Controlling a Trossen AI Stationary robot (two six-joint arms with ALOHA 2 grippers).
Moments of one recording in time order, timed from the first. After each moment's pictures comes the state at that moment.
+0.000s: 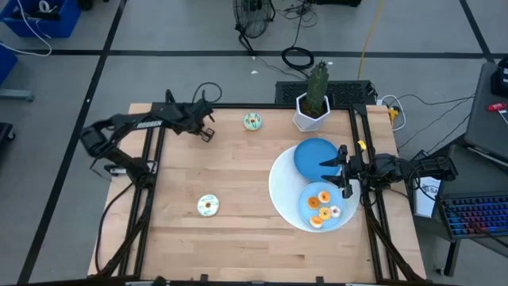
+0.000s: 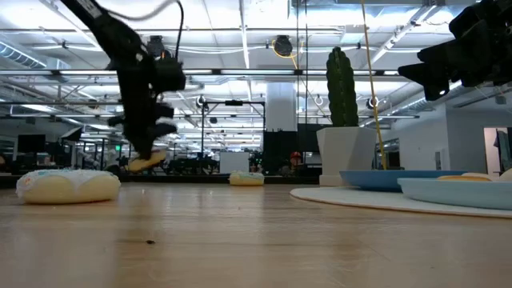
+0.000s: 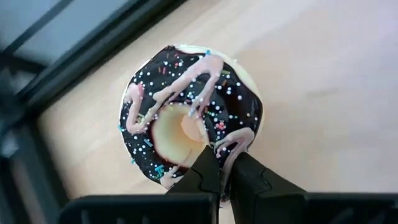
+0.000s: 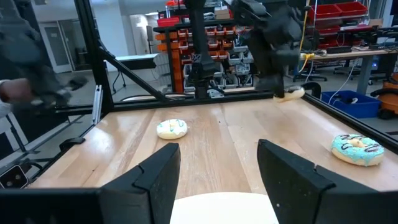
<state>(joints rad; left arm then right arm) 0.68 1.48 0.84 -0.57 -0.32 -0.24 0.13 0.00 0.06 -0.05 0.16 0.09</state>
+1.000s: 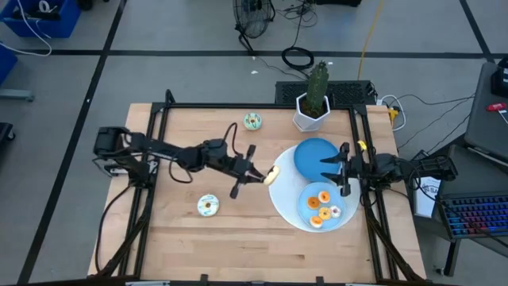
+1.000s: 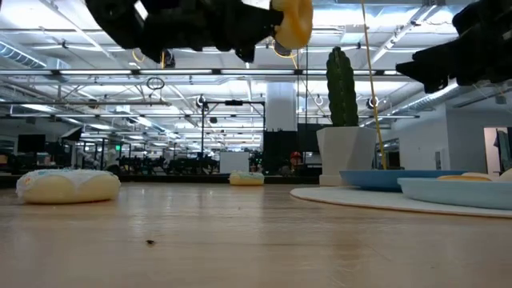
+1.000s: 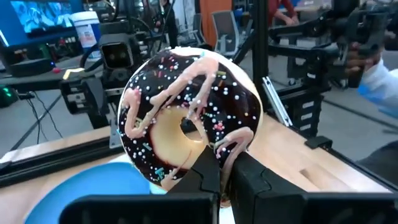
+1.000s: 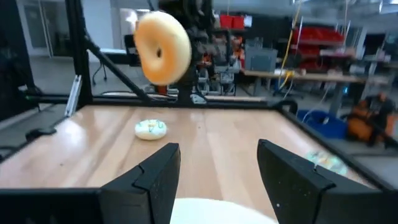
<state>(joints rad) 0.03 1.61 0.84 0.71 0.40 0.17 0.13 0.00 0.06 -0.03 0.21 -0.04</state>
